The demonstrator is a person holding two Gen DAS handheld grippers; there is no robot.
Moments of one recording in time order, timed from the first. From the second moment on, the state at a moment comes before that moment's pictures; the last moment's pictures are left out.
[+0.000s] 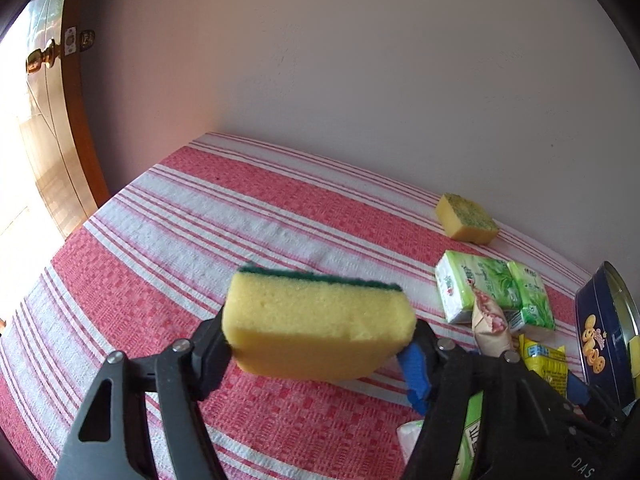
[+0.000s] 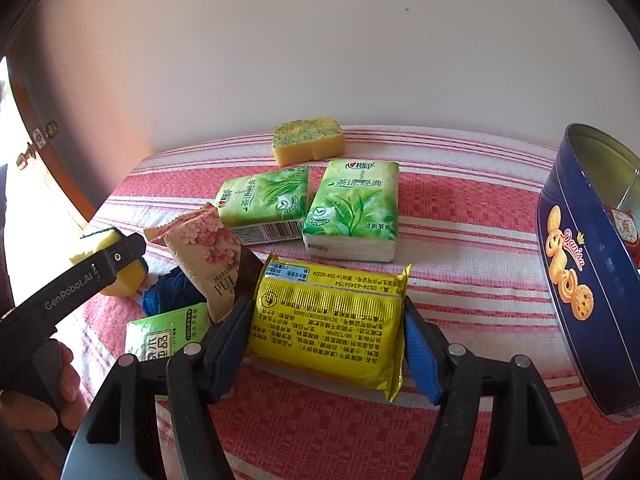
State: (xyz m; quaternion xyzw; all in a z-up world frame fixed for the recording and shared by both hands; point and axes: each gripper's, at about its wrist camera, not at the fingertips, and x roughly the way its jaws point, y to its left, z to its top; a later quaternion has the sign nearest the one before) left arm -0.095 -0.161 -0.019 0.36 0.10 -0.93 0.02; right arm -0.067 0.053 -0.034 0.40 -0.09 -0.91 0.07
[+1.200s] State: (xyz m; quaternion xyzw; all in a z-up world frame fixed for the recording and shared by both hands) left arm -0.017 -0.091 0.019 0.18 0.03 -0.98 -0.01; right arm 0.042 0.112 0.023 0.16 0.02 -0.98 -0.06
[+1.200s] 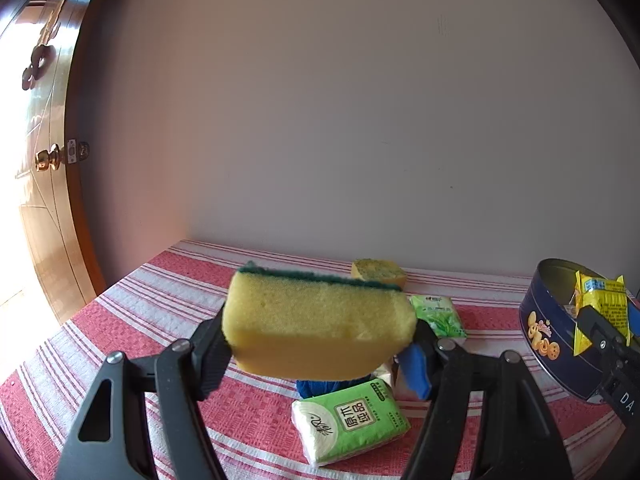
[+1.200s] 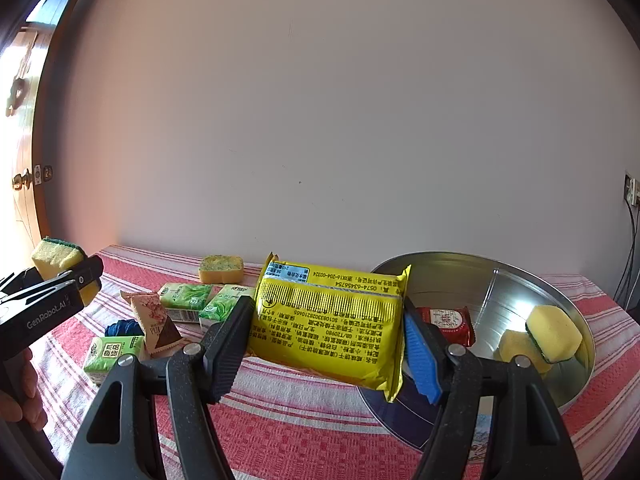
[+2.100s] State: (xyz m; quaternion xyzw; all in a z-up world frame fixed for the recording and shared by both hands) left arm 0.011 0.025 0.033 0.19 0.05 -0.97 -0.11; right arm 0.066 0.179 0.030 0.15 0.03 -0.98 -0.09
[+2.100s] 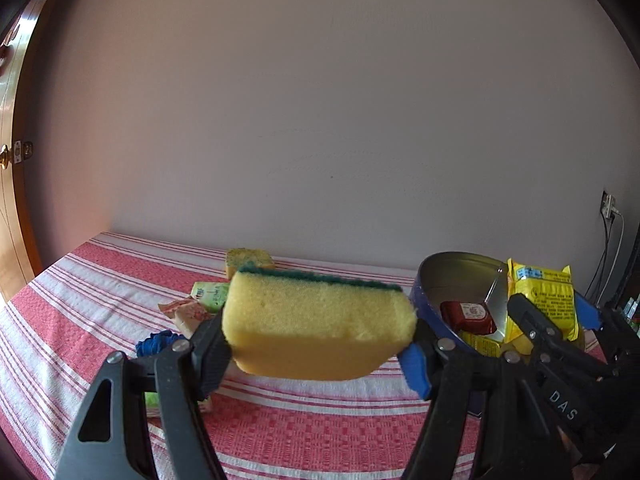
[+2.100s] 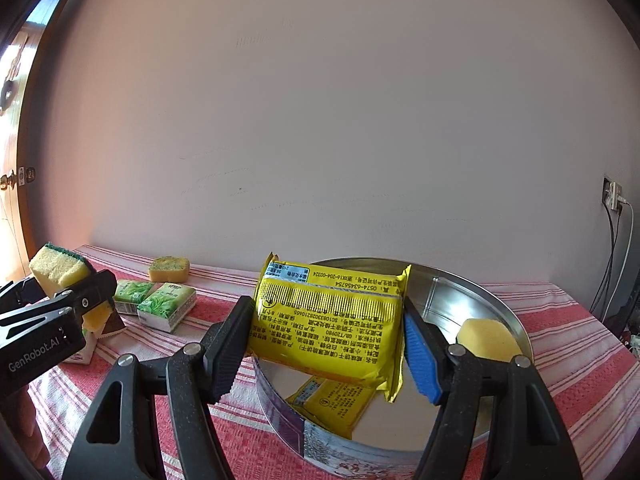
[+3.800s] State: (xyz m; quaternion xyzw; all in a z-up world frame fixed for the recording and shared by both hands) left arm -0.030 0.180 0.016 0.24 0.00 -0.96 -0.16; right arm 0.033 0.329 0.021 0.22 0.02 -0.96 -0.16
